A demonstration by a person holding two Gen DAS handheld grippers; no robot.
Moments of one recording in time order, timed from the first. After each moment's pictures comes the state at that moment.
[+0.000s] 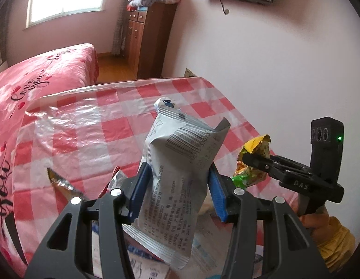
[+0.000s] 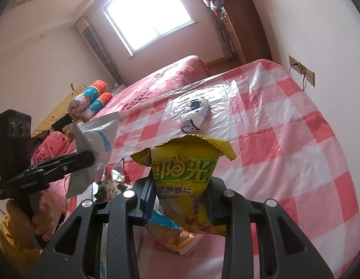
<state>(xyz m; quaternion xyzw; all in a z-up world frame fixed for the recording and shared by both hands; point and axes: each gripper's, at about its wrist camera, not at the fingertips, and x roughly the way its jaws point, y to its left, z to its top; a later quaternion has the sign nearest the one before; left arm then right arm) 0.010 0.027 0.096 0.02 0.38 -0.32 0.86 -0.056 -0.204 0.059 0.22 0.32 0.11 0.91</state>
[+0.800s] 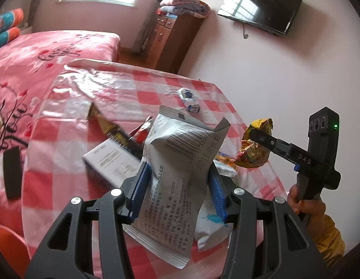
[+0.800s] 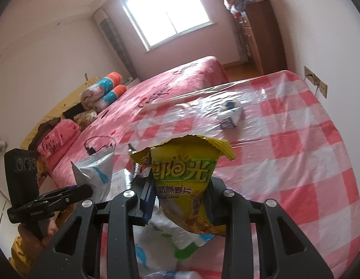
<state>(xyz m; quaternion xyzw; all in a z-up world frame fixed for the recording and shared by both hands) -0.063 0.129 0.078 -0.09 0.38 -0.29 0.87 -0.083 -0.145 0.093 0.18 0.32 0.16 0.92</state>
